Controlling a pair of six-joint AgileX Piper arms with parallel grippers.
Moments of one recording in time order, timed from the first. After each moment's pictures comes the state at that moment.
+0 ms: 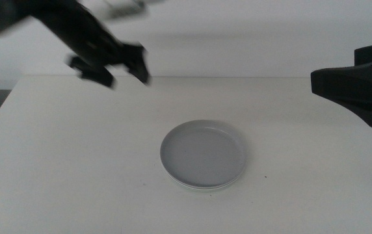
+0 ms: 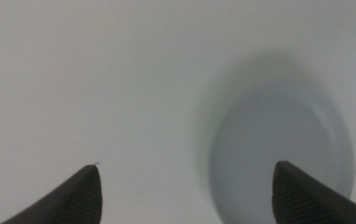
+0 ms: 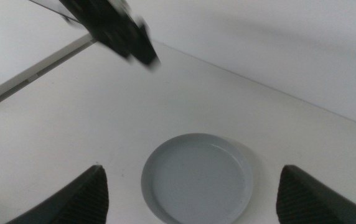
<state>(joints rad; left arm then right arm) -0.18 1.95 -1.77 -0.42 1.13 0.15 0.40 0.91 -1.02 0.45 0.69 -0.42</state>
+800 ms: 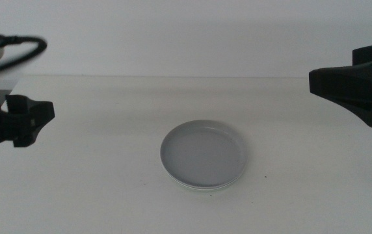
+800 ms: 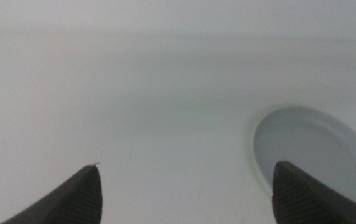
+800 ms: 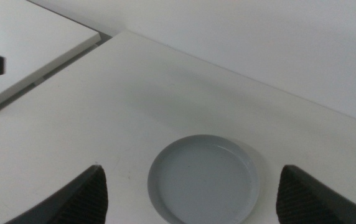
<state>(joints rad) -0.03 0.85 -0.70 -0.46 0.53 0.31 0.40 0.91 -1.02 0.47 0.69 -0.42</state>
